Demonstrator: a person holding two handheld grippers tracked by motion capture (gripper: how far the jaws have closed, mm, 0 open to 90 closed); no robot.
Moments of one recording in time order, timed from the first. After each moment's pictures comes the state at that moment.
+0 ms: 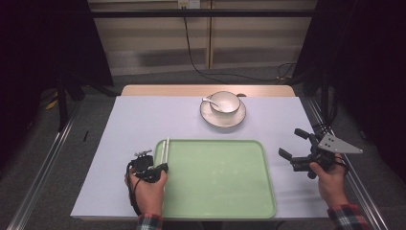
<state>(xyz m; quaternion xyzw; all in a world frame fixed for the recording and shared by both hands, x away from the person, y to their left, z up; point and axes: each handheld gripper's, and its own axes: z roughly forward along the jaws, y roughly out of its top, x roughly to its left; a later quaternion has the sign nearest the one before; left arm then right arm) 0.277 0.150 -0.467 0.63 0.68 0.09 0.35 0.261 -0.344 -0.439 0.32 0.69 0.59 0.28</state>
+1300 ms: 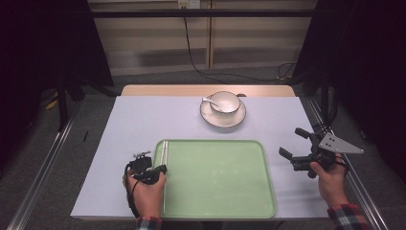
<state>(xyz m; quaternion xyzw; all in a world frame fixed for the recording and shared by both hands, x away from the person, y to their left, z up) 0.272 0.153 -0.463 0.63 0.69 0.09 0.35 0.261 -0.344 -0.438 0.32 0.69 0.59 0.28</state>
